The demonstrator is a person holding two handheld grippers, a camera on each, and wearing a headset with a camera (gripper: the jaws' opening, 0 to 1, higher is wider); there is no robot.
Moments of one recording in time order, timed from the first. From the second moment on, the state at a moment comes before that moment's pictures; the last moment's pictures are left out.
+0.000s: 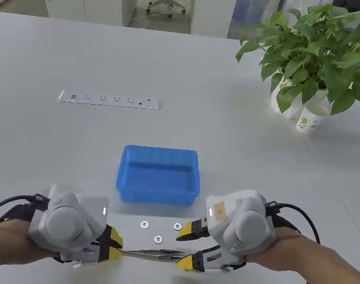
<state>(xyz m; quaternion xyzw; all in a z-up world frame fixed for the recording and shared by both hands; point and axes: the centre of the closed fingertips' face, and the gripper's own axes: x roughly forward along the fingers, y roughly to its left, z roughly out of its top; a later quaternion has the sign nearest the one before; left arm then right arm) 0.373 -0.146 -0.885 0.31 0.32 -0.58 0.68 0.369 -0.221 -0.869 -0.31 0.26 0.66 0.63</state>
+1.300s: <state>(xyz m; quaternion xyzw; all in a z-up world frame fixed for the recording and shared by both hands) 0.362 -0.151 -0.854 0.33 0.32 -0.59 0.66 0.368 -0.199 -0.881 -0.33 0.27 0.66 0.62</state>
